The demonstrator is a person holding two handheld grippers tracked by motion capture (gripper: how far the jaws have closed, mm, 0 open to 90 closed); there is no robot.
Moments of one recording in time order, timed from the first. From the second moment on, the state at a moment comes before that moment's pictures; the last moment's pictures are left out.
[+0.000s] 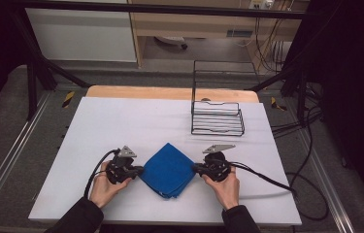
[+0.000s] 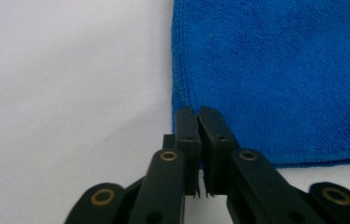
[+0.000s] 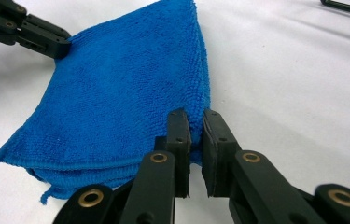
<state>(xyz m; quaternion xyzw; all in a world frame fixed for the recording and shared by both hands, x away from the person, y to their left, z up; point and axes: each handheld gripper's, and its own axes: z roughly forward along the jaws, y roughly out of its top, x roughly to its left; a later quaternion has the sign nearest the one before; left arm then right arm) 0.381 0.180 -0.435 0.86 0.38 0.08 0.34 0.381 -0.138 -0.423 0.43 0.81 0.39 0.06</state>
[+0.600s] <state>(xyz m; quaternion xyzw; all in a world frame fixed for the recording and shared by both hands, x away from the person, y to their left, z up) 0.358 0.149 -0.437 0.83 0.39 0.09 0.38 0.432 -0.150 -0.419 0.41 0.82 0.39 0.11</state>
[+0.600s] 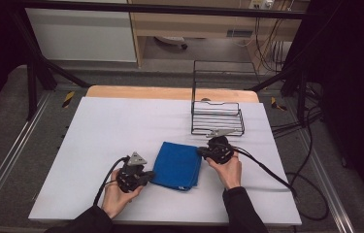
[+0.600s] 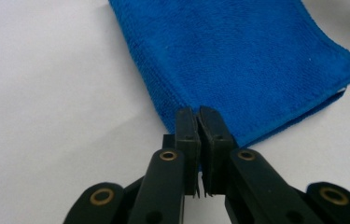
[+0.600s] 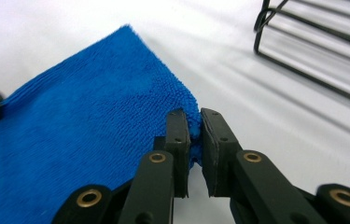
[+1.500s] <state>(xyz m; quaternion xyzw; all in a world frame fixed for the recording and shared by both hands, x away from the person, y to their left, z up) 0.361 0.211 -0.422 0.82 0.40 0.14 0.38 0.347 -0.136 -0.436 0.34 0.84 0.42 0.07</state>
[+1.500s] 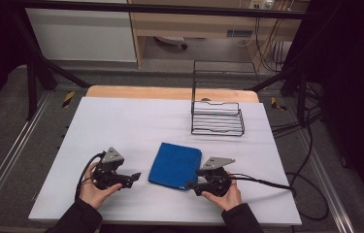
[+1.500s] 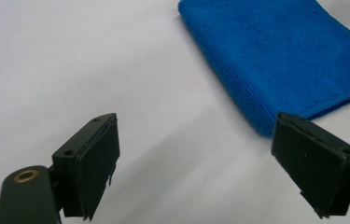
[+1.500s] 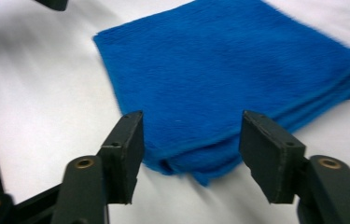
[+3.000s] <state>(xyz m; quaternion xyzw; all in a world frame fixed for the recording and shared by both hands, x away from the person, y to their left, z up) 0.365 0.219 -0.421 0.82 0.42 0.14 0.38 0.329 -0.118 -0.453 0.30 0.86 0.39 0.08</state>
